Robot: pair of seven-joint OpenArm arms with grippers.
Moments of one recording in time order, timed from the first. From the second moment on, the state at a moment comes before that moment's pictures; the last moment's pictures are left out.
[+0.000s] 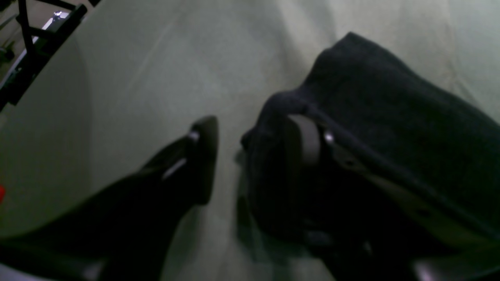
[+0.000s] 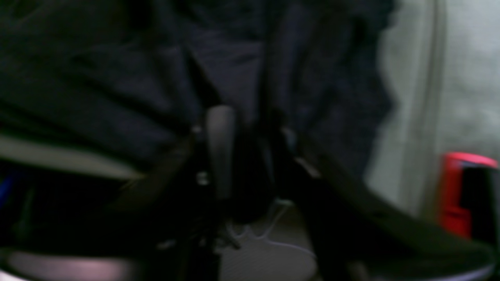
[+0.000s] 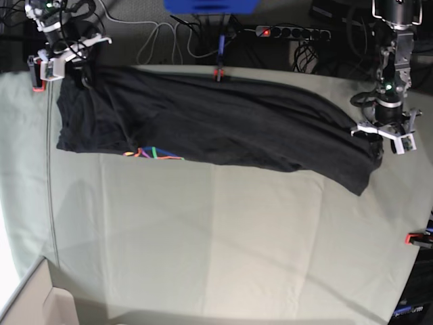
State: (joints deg) left arm 10.8 -22.5 -3.6 64.6 -26.1 3.5 -7.4; right arm -37.9 9.6 20.8 83.1 7.6 25.3 8.7
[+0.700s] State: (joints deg) left arm 8.1 -20.3 -7.7 63.2 -26.5 3.4 -7.8; right arm -37.1 7.0 24.6 83.2 7.7 25.3 8.9
